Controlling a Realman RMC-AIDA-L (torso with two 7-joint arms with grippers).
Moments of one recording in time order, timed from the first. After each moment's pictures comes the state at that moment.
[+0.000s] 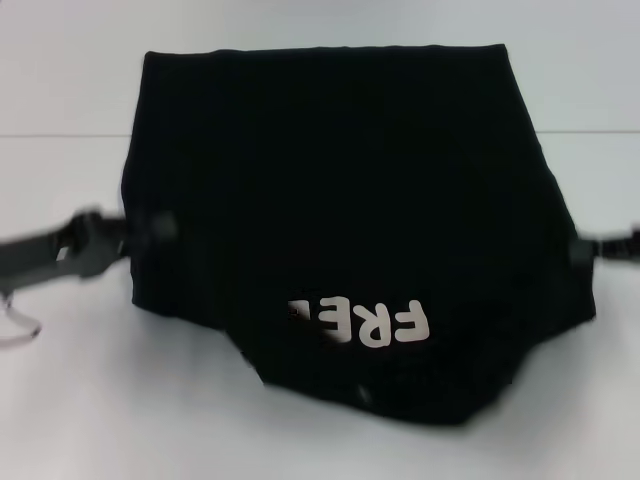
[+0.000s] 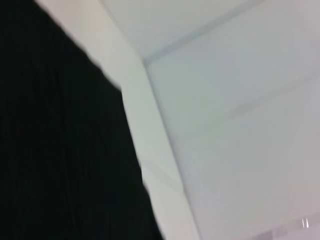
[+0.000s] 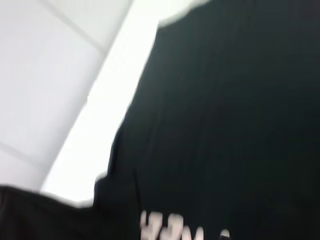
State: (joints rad) left arm -0.51 -2.10 0.30 0.82 2.11 1.74 -2.32; right arm 0.61 1.94 -0.49 -0.76 -2.27 -1.62 2.24
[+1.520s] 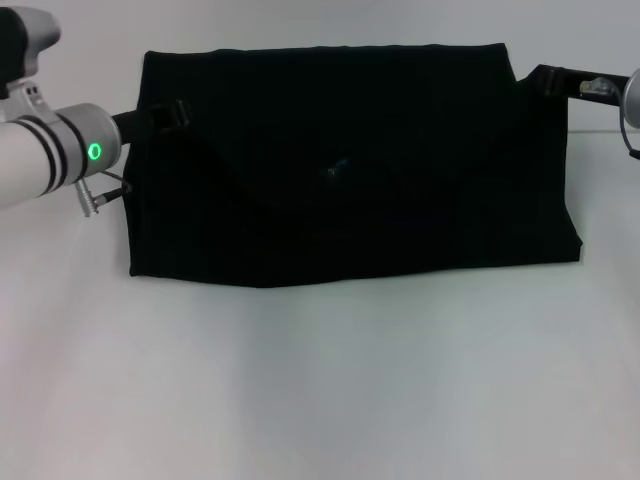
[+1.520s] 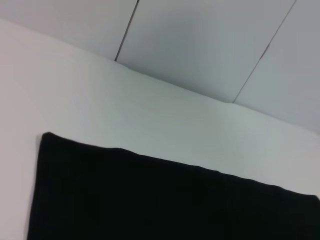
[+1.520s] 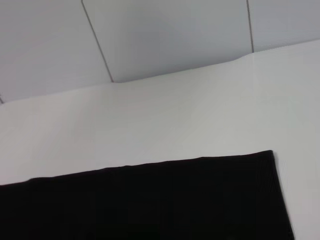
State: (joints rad) left arm -0.77 -2.13 0.79 0.65 2.06 0.58 -2.17; right arm 0.87 2.02 -0.83 -0.54 -2.17 -0.53 2.22
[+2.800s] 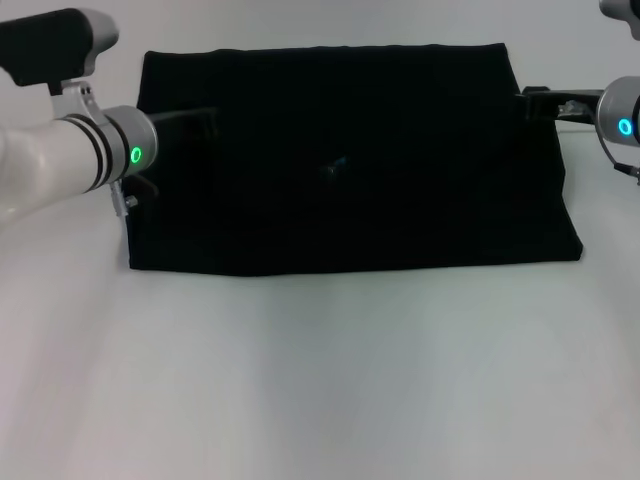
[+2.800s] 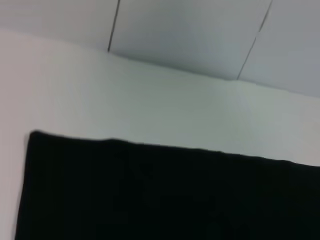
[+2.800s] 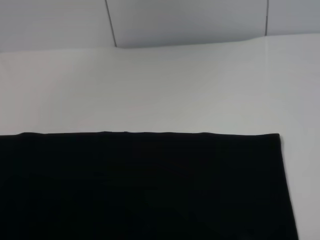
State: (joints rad) left arm -0.84 -2.12 0.92 0.54 2.06 0.43 -2.17; right arm 0.92 2.00 -0.96 -0.43 -2.17 -0.44 2.20
